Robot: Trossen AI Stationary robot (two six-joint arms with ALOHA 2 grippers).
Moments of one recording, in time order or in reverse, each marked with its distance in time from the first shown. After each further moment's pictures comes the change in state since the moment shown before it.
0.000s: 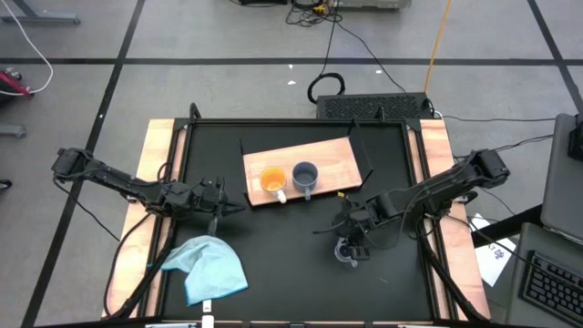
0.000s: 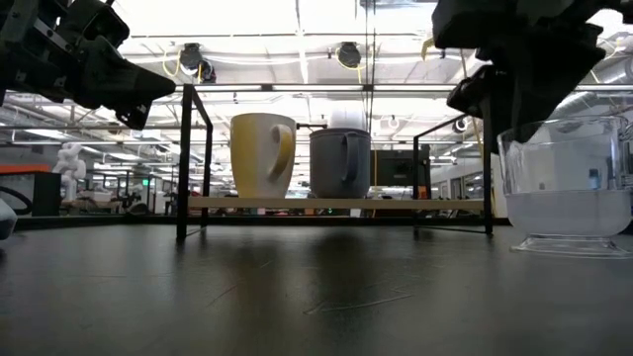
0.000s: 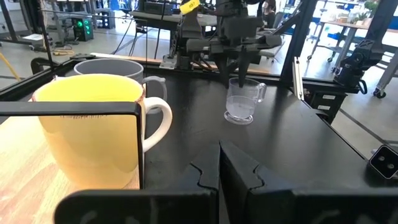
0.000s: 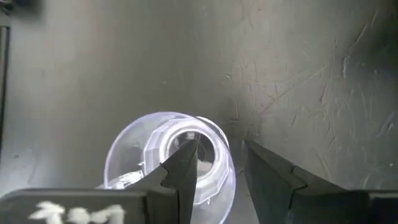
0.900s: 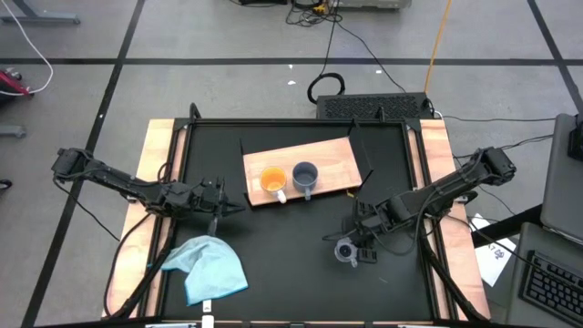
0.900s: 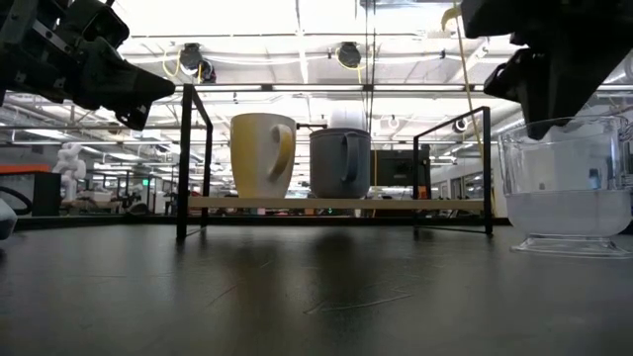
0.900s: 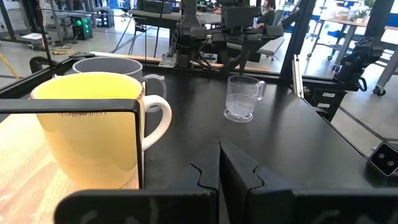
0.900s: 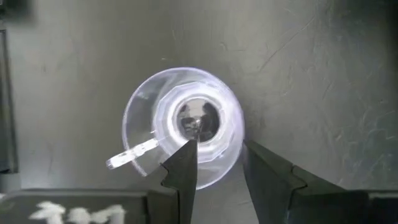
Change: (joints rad) left arm 0.000 0.000 0.000 -0.007 0.003 0.003; right arm 0.085 -0.074 0.000 -0.124 0.079 0.209
